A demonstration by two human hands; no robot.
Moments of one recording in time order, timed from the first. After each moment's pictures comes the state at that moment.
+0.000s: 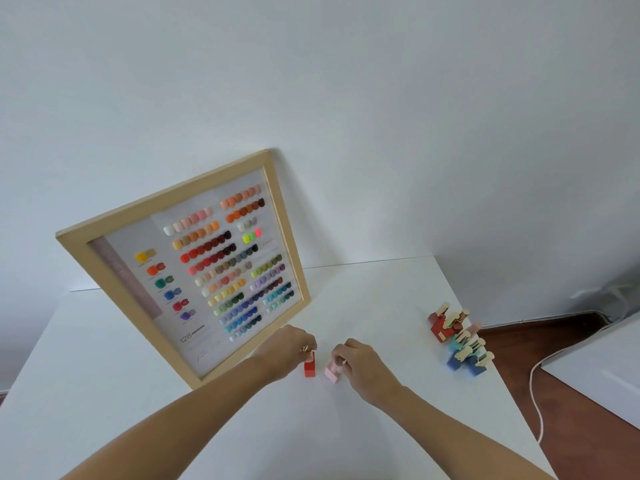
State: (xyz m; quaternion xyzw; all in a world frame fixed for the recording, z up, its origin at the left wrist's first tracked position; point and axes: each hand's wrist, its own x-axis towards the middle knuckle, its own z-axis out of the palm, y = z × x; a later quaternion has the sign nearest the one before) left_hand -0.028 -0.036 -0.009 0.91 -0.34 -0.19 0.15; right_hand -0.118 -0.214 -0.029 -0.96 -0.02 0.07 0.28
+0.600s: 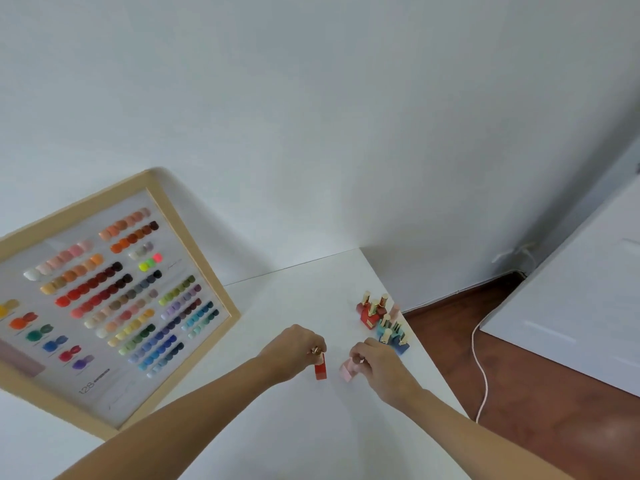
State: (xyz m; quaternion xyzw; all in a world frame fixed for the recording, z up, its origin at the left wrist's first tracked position) left_hand -0.064 -0.172 0.020 0.85 -0.44 -0.24 0.15; right_hand -0.199 -0.342 -0.018 -0.95 0.12 0.00 0.30
